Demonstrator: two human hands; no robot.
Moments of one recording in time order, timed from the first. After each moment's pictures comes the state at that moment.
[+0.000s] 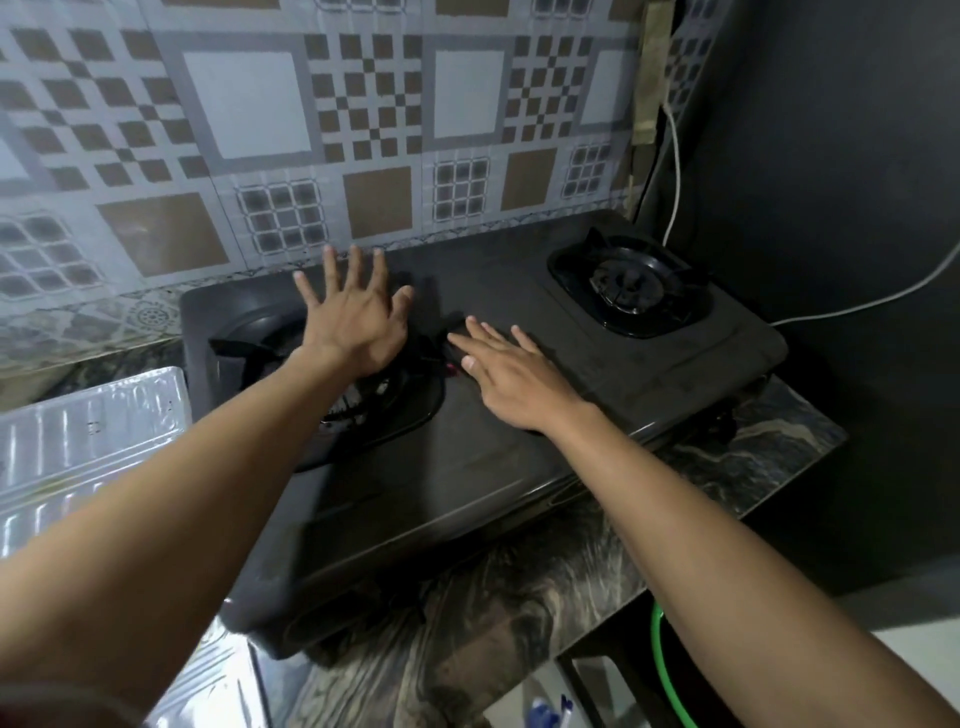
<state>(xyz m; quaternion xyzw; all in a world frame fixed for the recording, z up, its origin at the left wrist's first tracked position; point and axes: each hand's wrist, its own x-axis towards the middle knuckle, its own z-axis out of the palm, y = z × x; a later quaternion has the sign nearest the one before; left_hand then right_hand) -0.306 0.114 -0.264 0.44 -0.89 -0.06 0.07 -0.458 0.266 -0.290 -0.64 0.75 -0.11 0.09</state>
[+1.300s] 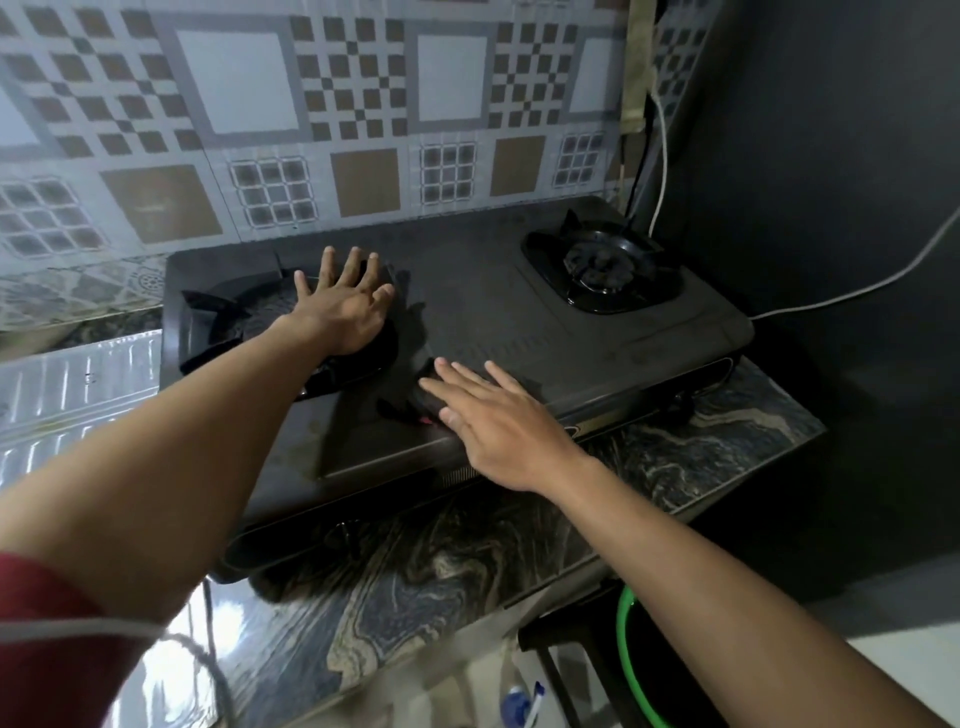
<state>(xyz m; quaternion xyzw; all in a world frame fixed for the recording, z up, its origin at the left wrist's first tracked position) -0.319 0.153 -0.273 0.46 -0.88 -0.13 -0.01 -0.442 0.380 -0.298 -0.72 0.68 -0.13 0.07</state>
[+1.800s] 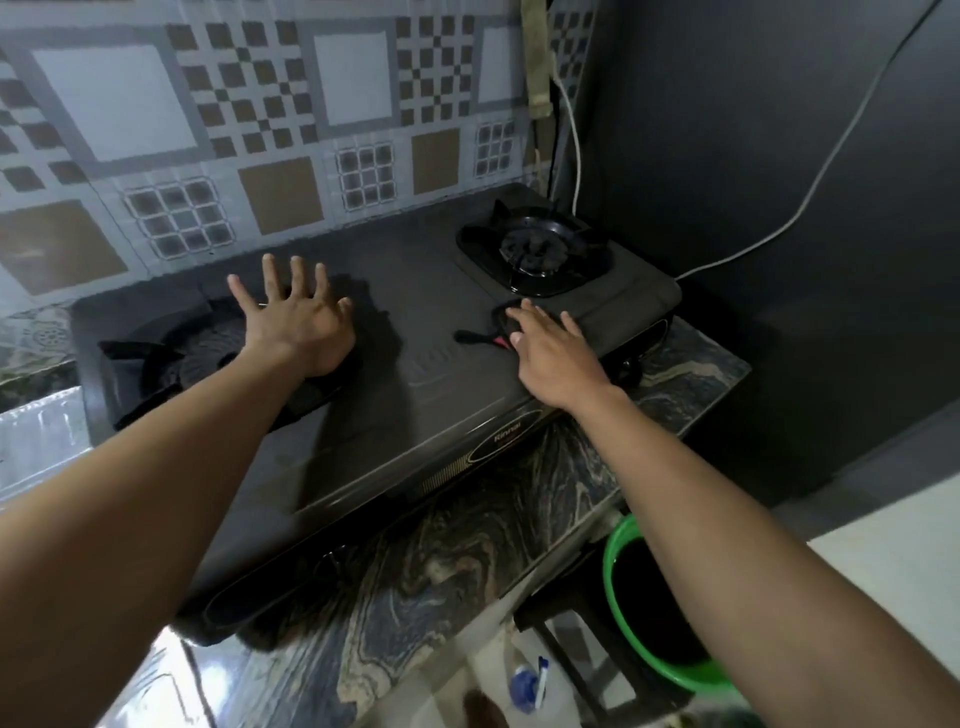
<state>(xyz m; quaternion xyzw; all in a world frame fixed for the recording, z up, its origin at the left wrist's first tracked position) -0.331 0.162 -0.268 0.44 -0.90 -0.01 -0.03 -0.532 0.378 -0.294 -0.48 0.86 -0.15 0.06</state>
